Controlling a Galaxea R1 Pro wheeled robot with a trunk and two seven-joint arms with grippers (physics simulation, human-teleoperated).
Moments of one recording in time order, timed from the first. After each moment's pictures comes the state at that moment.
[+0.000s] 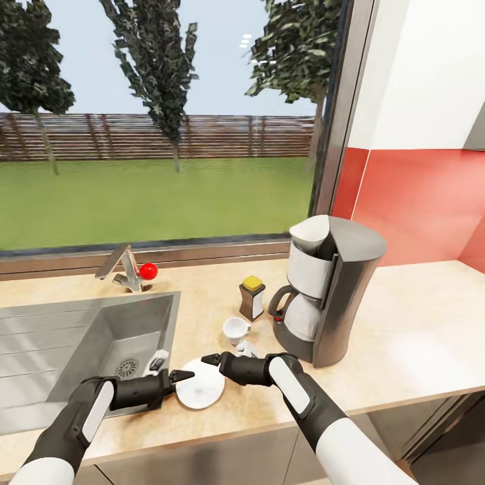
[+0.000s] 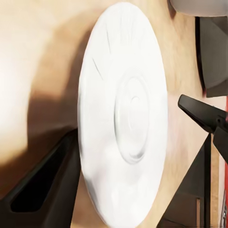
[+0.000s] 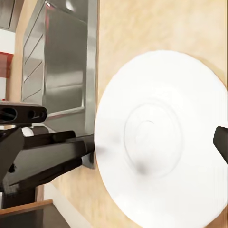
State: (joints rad) left arm -0.49 0.12 0.18 -0.88 0.31 1.00 -0.76; right arm -0.64 0.17 0.36 -0.78 -0.92 0.73 0.15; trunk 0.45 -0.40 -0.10
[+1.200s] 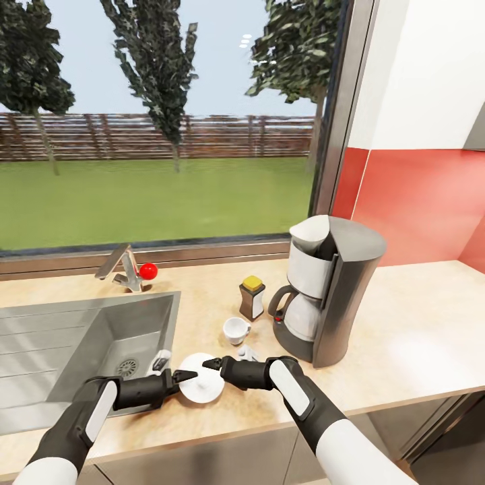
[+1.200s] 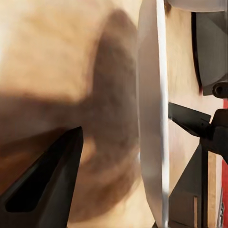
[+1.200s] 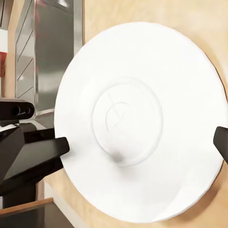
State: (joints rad) left arm -0.49 0.11 0.18 -0.88 0.31 1.00 -0.76; right arm -0.64 0.17 0.36 -0.74 -0.92 0.72 0.15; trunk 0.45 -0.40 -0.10
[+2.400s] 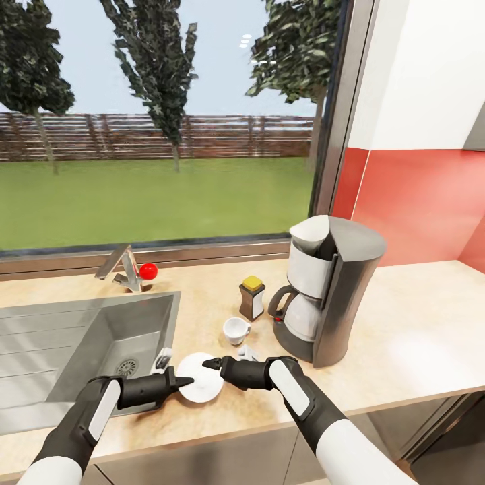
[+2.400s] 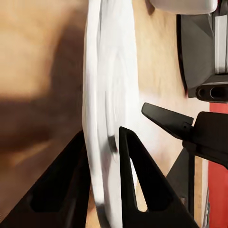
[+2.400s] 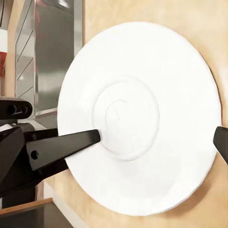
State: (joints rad) left arm -0.49 0.09 0.18 -0.88 0.35 1.01 -0.76; right arm -0.64 0.17 0.36 -0.74 -0.92 0.72 0.15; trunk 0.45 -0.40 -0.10
